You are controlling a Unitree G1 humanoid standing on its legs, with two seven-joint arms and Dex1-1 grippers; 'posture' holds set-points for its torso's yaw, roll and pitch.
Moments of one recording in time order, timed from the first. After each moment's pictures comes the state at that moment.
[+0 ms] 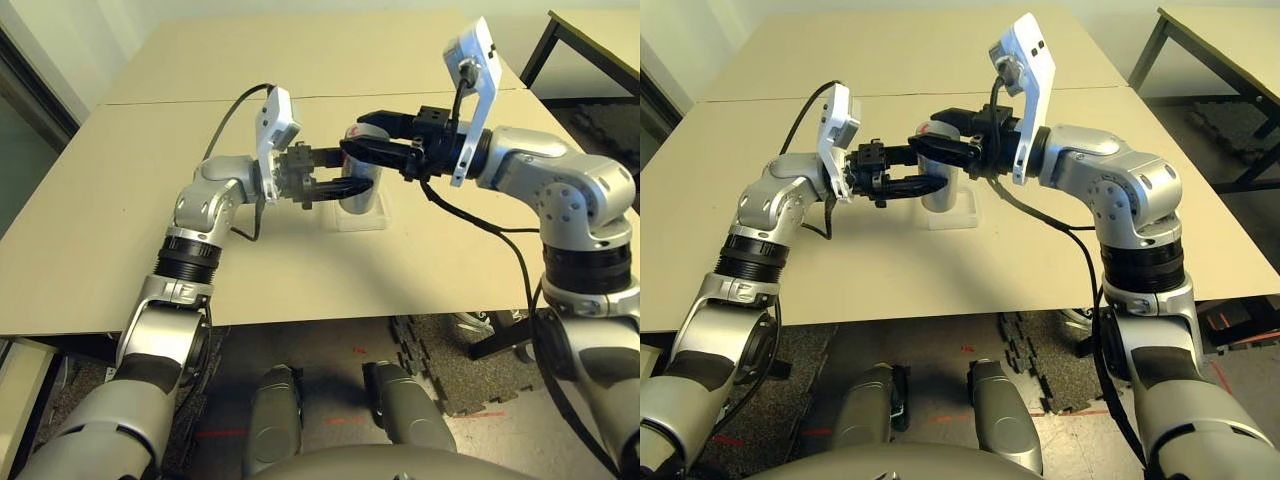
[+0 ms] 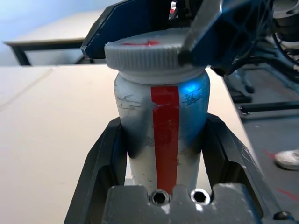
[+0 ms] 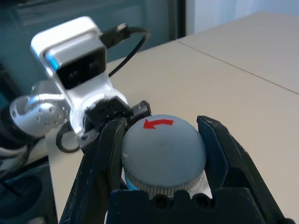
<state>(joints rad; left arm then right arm) -0.78 0.37 -0.11 0.30 -0.38 0.32 -1.21 -0.92 -0.41 -0.02 -0.13 0.68 0.95 0.64</state>
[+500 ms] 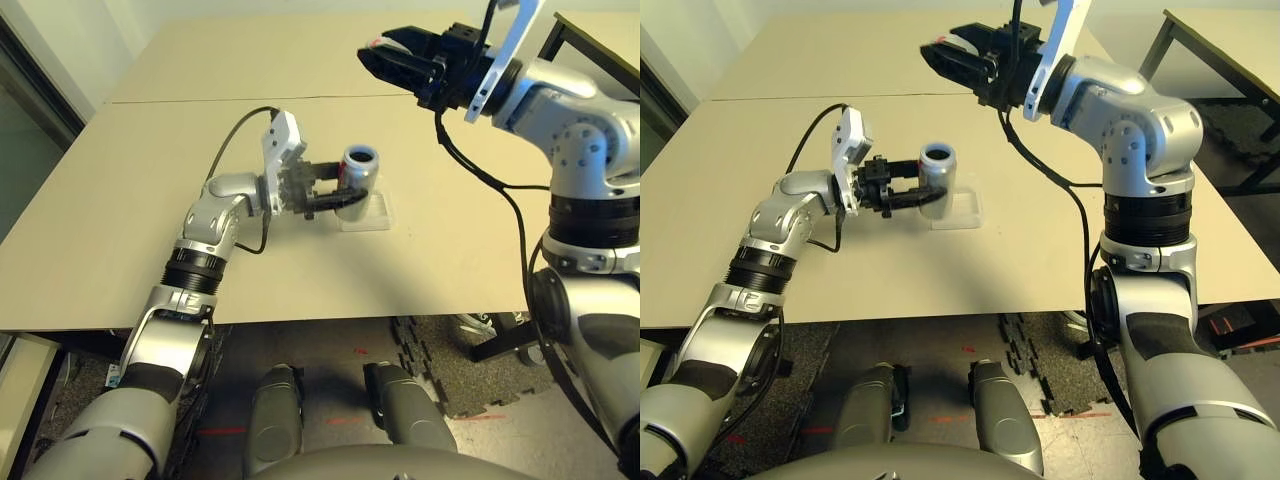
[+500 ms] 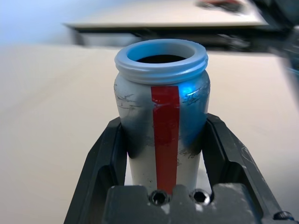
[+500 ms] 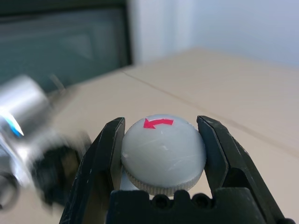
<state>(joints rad) -0.85 0.30 -0.01 0.51 -0.30 0.13 -0.90 -0.93 -0.39 -0.04 0.08 0.49 0.73 0.57</state>
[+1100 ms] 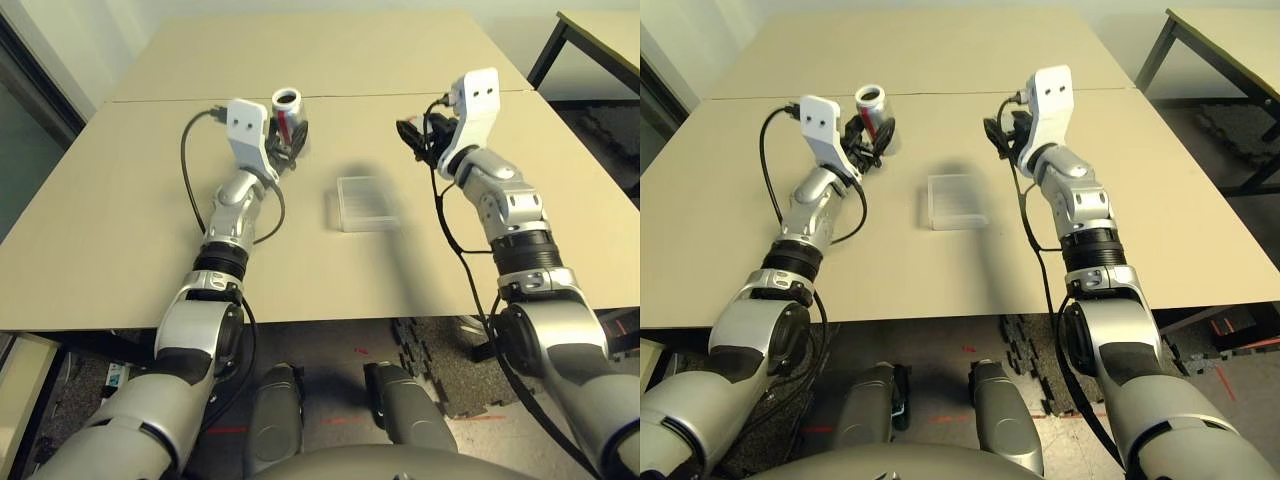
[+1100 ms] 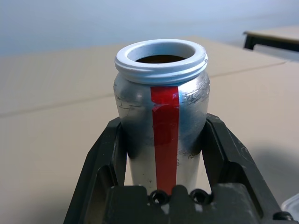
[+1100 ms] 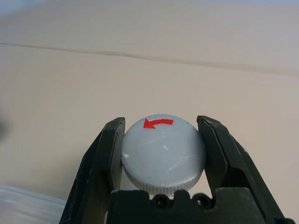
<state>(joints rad) -0.87 0.16 0.12 0.98 -0.15 -0.29 -0.31 -0.86 -0.26 -0.10 0.75 0.21 0.15 0.28</state>
